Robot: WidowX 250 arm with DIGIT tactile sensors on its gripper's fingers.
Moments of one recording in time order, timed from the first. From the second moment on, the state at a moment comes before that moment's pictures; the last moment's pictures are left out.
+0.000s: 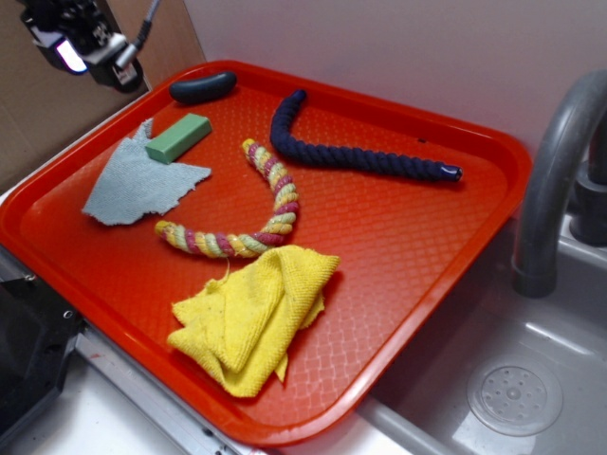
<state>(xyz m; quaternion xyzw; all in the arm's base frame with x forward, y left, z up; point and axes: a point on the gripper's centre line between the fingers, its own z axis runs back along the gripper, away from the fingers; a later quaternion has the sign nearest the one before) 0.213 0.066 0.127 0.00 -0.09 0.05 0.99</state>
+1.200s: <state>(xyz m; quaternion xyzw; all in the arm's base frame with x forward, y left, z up) 0.248 0.090 0.024 0.04 -0.01 0.06 1.00</state>
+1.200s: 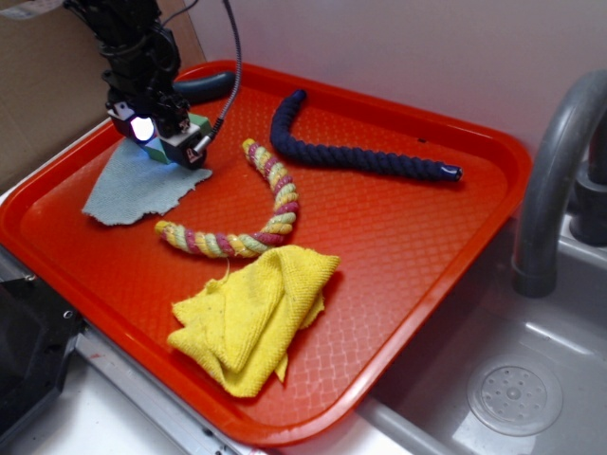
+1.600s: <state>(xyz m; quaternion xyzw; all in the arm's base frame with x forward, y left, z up) 0.259 0.095 0.020 0.05 -0.01 0.06 1.00</state>
